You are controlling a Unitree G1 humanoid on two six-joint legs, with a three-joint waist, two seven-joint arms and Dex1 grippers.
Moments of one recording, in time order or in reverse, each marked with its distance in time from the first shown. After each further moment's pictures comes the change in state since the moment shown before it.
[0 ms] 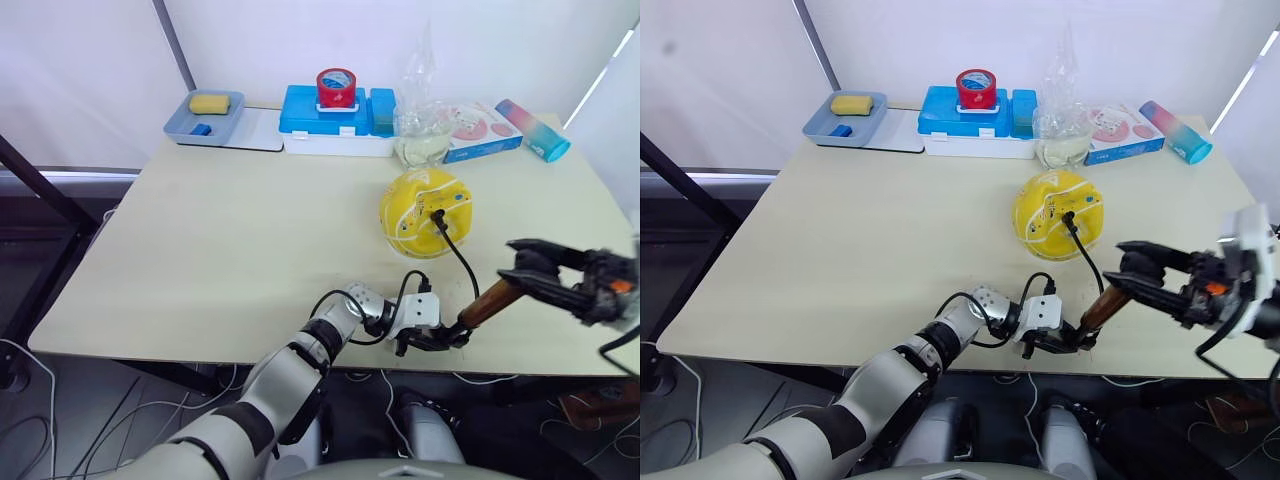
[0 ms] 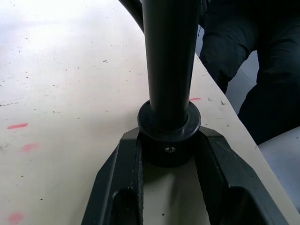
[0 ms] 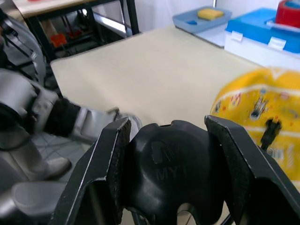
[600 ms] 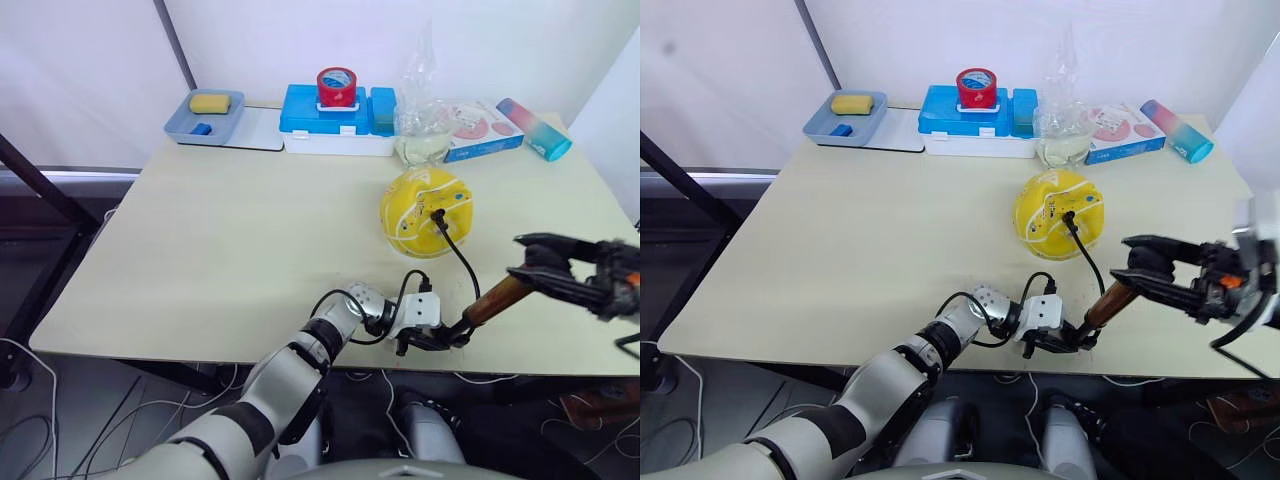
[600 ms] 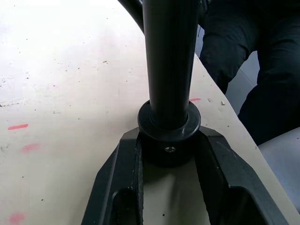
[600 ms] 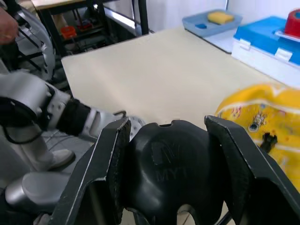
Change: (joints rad) left arm 0.000 0.000 0.000 -0.001 -0.001 0.001 -0.001; right arm -0.074 -0.192 -0.251 0.029 0.255 0.173 0.036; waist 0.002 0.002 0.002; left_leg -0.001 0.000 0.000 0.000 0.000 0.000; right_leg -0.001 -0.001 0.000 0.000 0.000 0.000
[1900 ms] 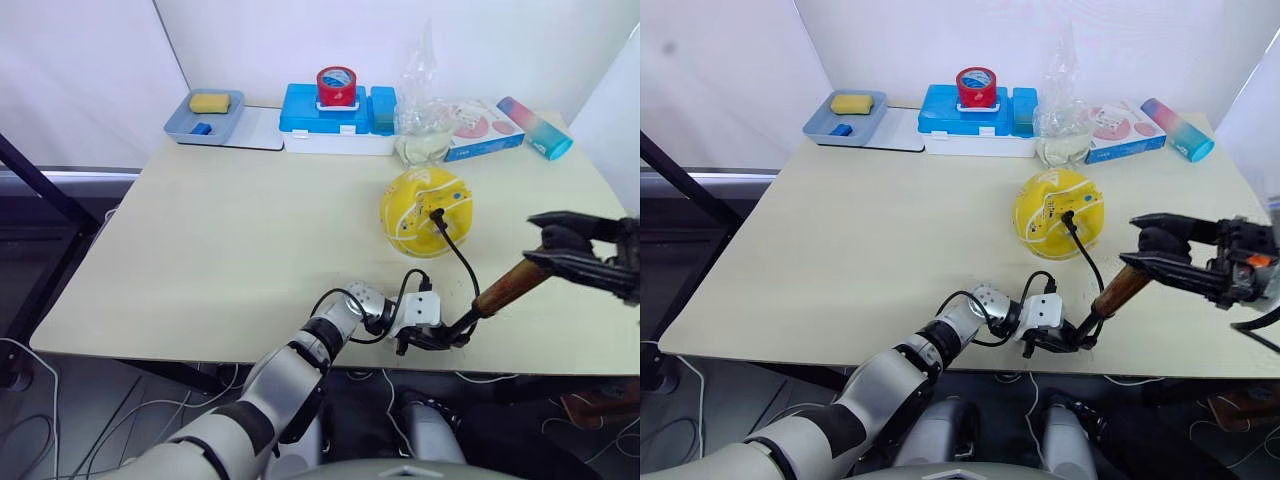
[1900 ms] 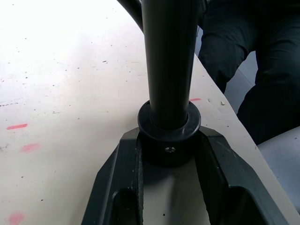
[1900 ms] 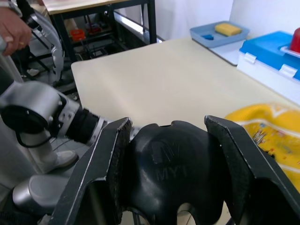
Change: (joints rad) left arm -0.006 0.000 0.000 0.000 -0.008 0.003 -0.009; right arm -0.082 -0.048 -0.013 0.027 0.044 0.033 0.021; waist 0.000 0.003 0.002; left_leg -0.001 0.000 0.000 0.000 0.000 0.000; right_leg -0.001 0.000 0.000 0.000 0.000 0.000
